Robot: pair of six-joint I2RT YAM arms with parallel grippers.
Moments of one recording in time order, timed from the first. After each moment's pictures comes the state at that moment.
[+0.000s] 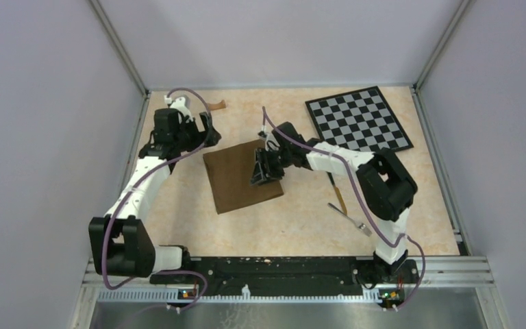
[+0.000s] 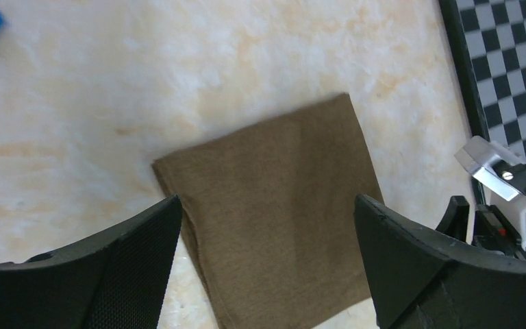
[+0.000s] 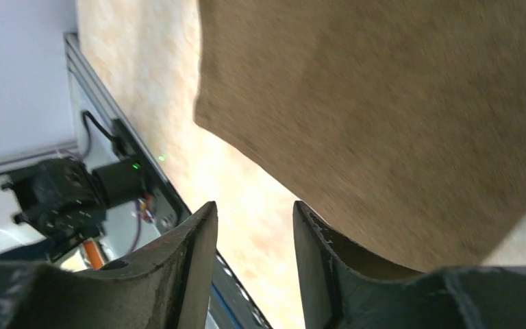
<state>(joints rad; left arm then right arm) -0.05 1.27 1.02 -0.28 0.20 -0.31 0.75 1.96 1.38 -0.25 -0.58 0.60</state>
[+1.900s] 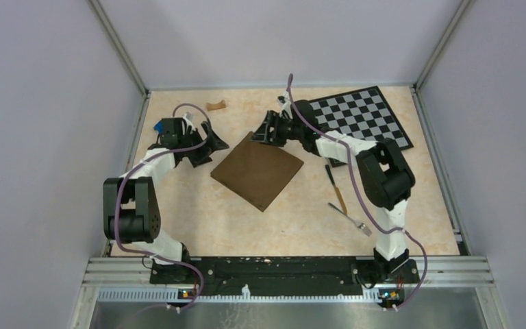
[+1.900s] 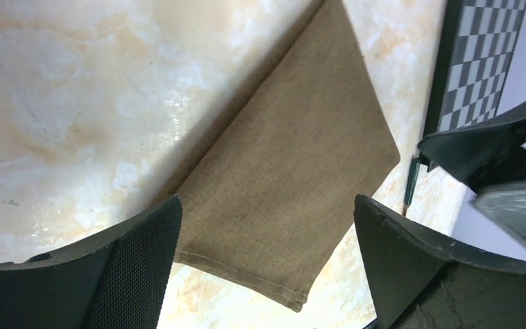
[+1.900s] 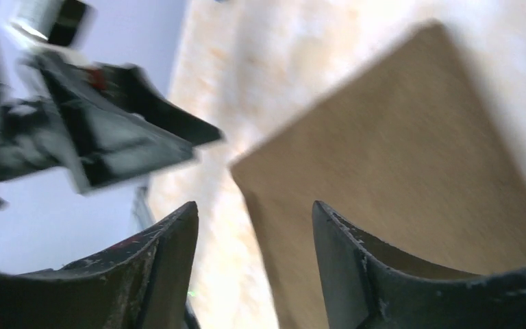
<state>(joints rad) 0.01 1.56 0.97 -0.20 0.50 -0.58 0.56 1.97 1.34 0.14 -0.50 0.71</state>
